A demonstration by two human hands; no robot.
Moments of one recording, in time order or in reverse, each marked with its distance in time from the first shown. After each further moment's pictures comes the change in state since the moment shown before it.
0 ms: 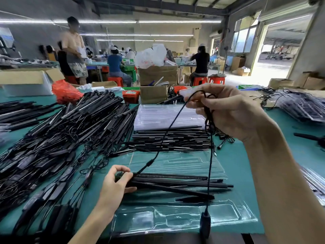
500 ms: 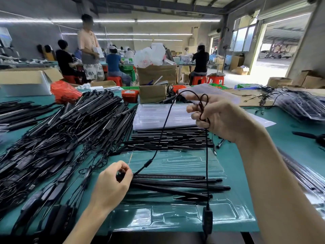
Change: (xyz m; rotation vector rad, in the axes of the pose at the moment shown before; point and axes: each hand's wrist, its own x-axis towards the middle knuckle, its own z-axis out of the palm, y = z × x) left_hand 0.003 0.009 -0.009 0.706 0.008 0.476; right_hand 0.007 0.017 -0.012 -0.135 0.190 0.177
